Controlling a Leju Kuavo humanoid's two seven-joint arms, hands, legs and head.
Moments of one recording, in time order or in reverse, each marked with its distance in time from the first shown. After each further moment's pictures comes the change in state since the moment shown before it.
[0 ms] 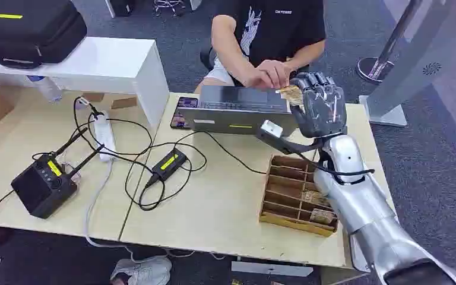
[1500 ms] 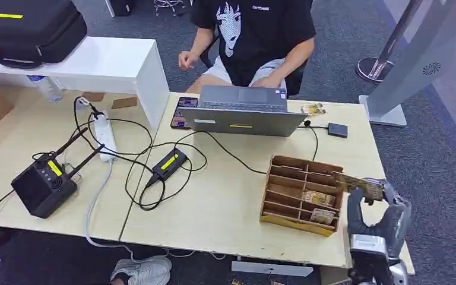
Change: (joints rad) left arm 0.016 -0.011 0.064 0.000 0.160 0.065 0.019; right arm 0.870 -0.026 -0.388 -0.825 -0.623 0.008 -0.356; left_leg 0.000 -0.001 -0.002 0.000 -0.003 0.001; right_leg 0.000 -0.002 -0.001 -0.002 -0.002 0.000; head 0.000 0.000
